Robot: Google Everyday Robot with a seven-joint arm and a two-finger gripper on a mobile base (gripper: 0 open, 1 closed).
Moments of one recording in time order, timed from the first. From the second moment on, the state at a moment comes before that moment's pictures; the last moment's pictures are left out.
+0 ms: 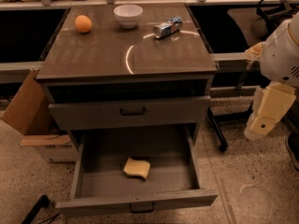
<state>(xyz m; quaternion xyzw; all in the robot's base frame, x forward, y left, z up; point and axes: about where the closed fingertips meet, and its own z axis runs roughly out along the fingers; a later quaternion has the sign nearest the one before) 0.433 -0.205 0.939 -0.61 0.78 0.00 0.17</state>
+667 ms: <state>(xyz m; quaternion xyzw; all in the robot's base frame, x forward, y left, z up) 0.443 -0.196 0.885 -0.61 0.78 0.01 0.17</state>
